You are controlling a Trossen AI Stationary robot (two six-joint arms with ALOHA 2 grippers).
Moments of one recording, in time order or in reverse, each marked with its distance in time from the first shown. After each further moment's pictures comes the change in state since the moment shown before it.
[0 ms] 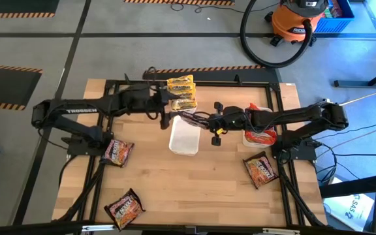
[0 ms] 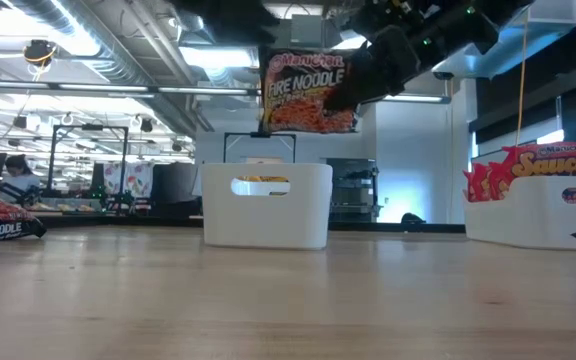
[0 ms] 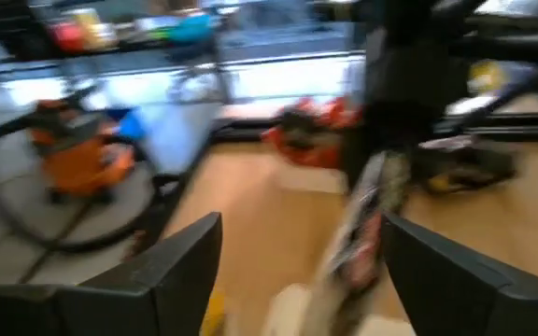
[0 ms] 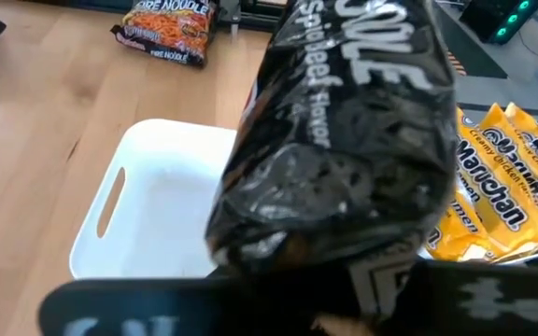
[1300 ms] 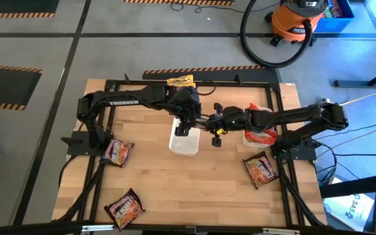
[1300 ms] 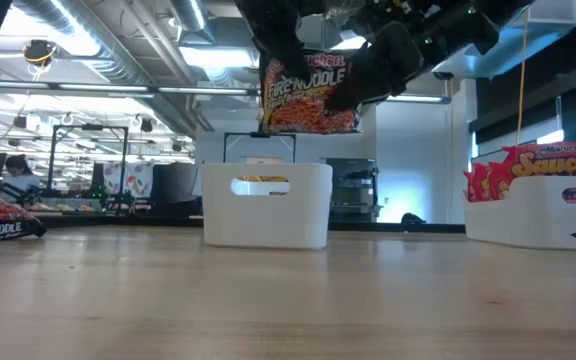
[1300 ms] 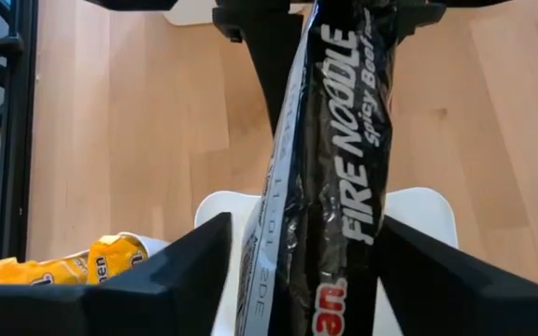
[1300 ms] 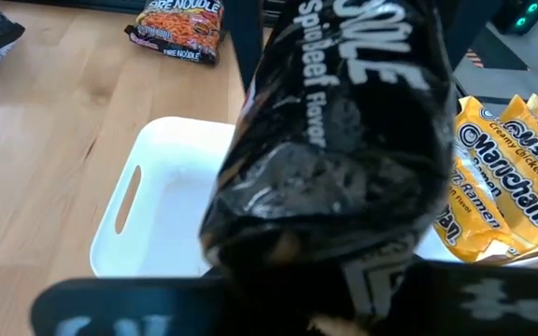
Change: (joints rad) left arm -0.044 0.584 0.733 -0.821 0.102 0.154; right arm 0.000 0.000 0.000 -0.012 -0.034 0.032
